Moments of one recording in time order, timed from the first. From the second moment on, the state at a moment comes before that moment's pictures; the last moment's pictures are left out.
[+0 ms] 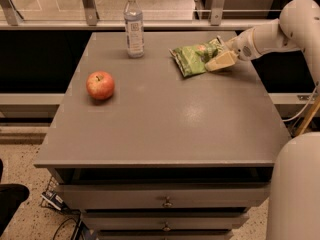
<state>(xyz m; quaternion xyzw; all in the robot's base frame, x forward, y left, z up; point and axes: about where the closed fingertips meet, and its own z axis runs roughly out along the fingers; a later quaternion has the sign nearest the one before) 0.775 -0.229 0.843 -0.44 0.79 0.14 0.41</state>
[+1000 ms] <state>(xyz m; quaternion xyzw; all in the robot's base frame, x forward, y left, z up) 0.779 -0.224 0.837 -0.43 0.78 0.16 0.42</state>
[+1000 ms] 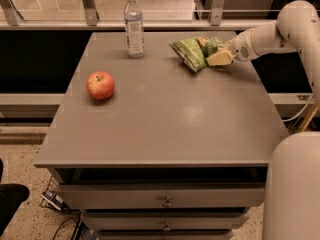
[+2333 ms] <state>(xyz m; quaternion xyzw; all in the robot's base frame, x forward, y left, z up) 0.780 -0.216 0.836 -0.44 0.78 0.18 0.41</state>
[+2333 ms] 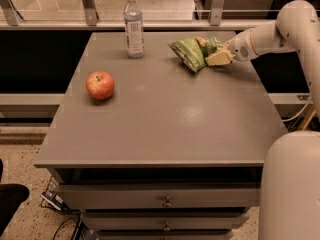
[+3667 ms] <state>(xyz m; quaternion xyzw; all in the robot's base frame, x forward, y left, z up) 0.768 -0.216 0.887 -0.45 0.77 0.15 0.43</state>
